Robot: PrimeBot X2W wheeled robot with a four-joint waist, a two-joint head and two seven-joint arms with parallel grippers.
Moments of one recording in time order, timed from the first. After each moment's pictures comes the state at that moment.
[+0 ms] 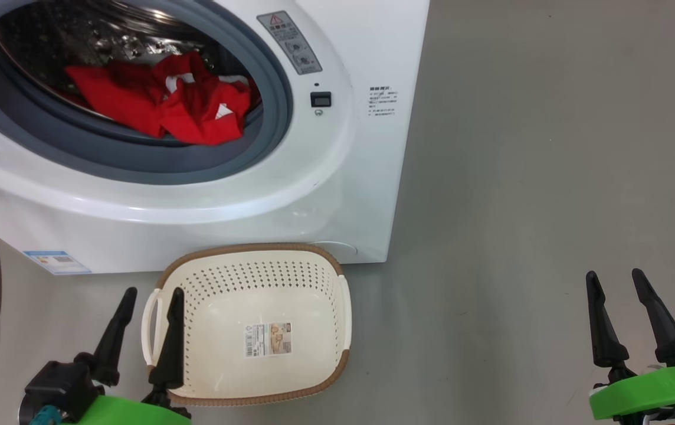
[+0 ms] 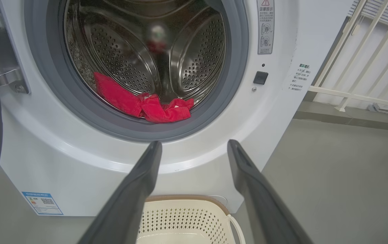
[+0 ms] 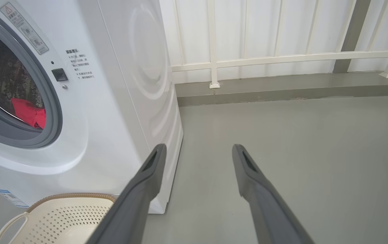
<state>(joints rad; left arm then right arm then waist) -0.10 0.10 -0.02 0.20 -0.33 -0.13 -0.26 0.02 -0.09 -0.13 0.17 0.31 0.12 -0.26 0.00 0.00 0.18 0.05</state>
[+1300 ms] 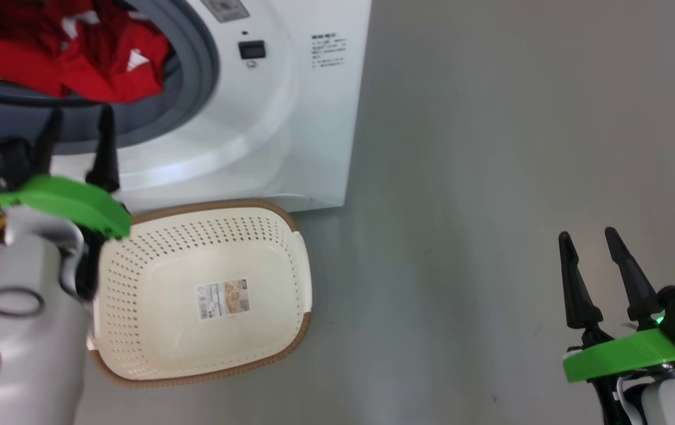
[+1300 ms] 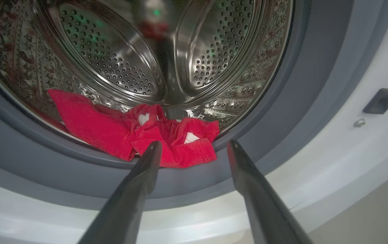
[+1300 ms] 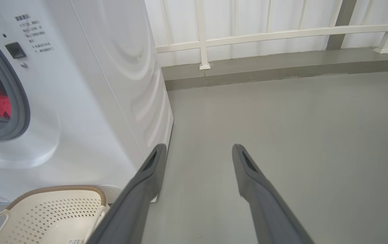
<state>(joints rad) -0.82 0.16 -0.03 0.85 -0.33 -0.13 -0.25 -0.09 -0.07 -0.07 0.17 0.31 0.12 -0.26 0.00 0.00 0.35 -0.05</state>
